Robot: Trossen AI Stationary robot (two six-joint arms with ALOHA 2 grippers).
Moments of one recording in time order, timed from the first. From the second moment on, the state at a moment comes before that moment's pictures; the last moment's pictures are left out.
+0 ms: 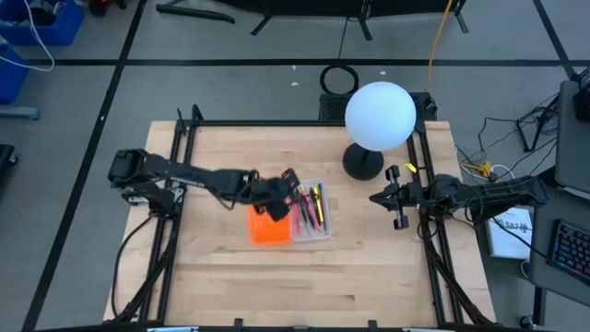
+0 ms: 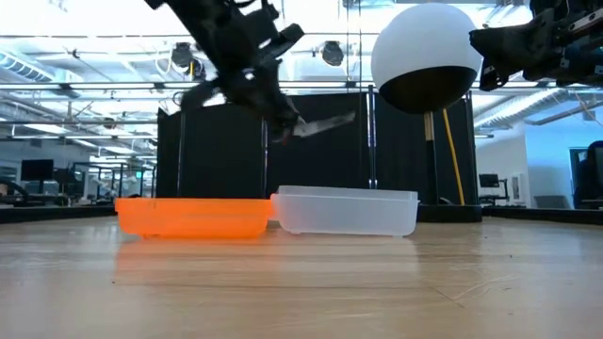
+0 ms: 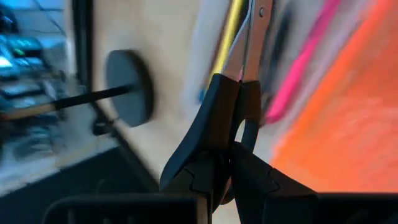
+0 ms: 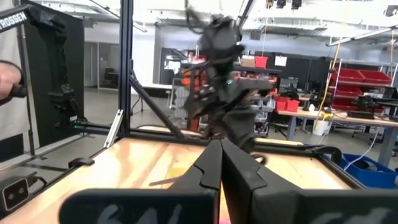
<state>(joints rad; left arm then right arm) -0.09 1.62 1.15 -0.42 -0.34 1.14 0.05 0.30 0.02 0.47 -0.05 -0.07</state>
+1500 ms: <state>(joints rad) 0.07 1.94 1.35 -0.37 0.16 1.56 0.05 0.39 0.02 0.46 0.08 -0.07</state>
